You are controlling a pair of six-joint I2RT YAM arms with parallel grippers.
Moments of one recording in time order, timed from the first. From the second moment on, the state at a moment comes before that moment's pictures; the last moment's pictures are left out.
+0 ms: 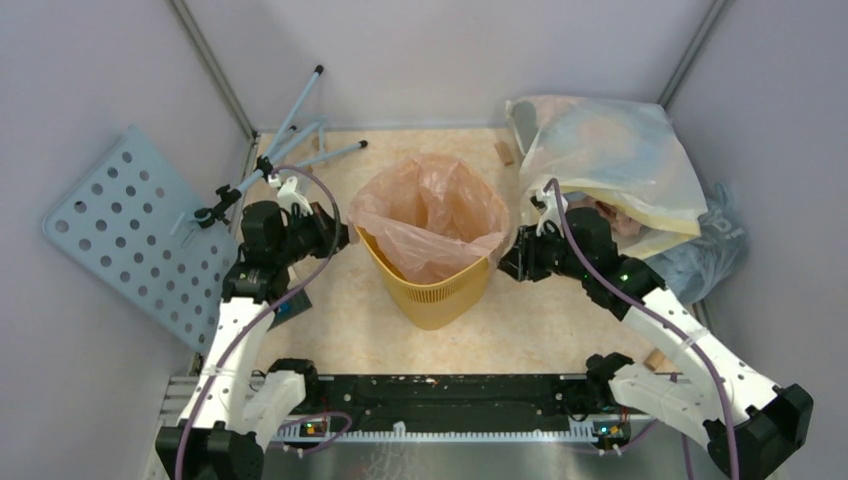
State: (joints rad) left arm -0.04 0.87 0.81 -0.35 0.55 -0.46; right arm 0.56 0.89 0.82 -0.47 -0.25 0.37
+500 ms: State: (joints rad) left arm -0.04 0.88 0.71 -0.32 0.51 -0.48; right arm 0.55 0.80 0.84 -0.54 -0.12 0.34
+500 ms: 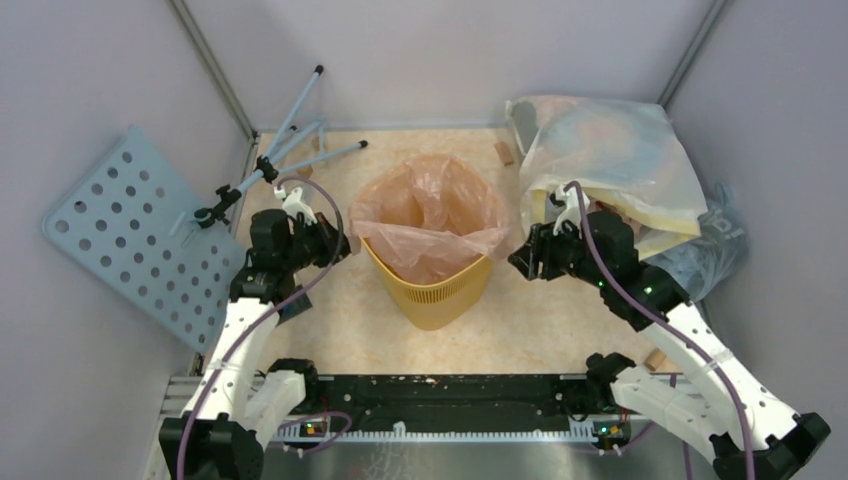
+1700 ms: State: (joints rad) left arm -0.04 0.88 0.74 -0.32 0.51 -0.47; right arm 0.78 1.45 1.63 -0.66 -0.54 0.07
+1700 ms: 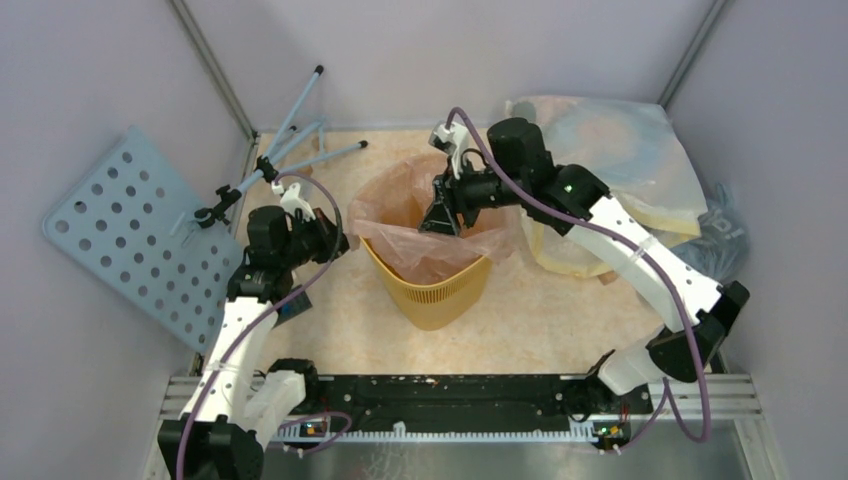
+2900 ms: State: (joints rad) left arm -0.04 0.88 0.74 -0.32 0.51 -0.45; right arm 0.93 1.38 1.53 -0.70 -0.50 0.10
